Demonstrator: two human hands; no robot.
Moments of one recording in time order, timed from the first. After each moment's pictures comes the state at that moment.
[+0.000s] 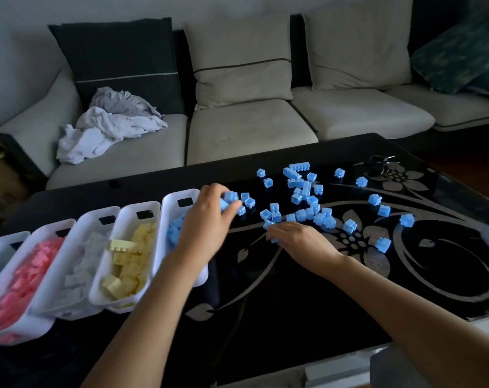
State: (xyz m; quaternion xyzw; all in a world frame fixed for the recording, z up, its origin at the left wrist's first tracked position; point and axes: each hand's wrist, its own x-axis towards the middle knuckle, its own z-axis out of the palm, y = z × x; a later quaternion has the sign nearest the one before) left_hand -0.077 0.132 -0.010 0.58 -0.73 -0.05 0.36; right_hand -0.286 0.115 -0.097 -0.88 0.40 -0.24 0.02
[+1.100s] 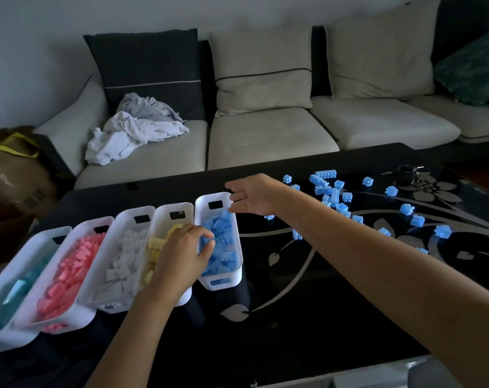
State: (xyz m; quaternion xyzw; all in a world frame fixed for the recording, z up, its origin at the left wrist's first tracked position) left_hand 0.028 0.160 -0.039 0.64 -0.71 -0.02 0.28; right_hand -0.138 0.072 0.032 -0.50 0.46 -0.32 0.66
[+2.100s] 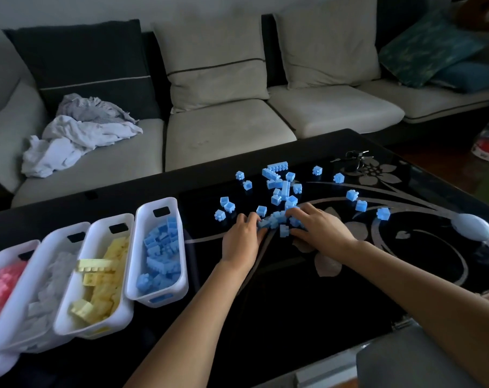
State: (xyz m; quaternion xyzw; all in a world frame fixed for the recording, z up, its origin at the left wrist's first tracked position) left_hand -0.157 0.090 -0.095 0.57 -0.79 -0.03 0.20; right_hand -0.351 0.105 -0.079 -0.79 0.60 -0.12 0.03
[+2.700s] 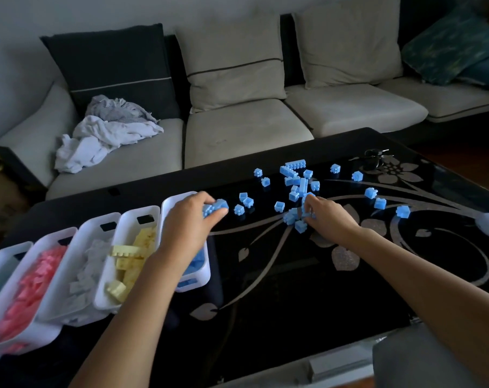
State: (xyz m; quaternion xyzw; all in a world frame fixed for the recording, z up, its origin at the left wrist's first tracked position) left_hand -0.053 0.131 0.000 0.62 -0.72 -0.03 0.30; right_hand -0.332 0.091 -0.071 -0.73 0.64 -0.18 0.12
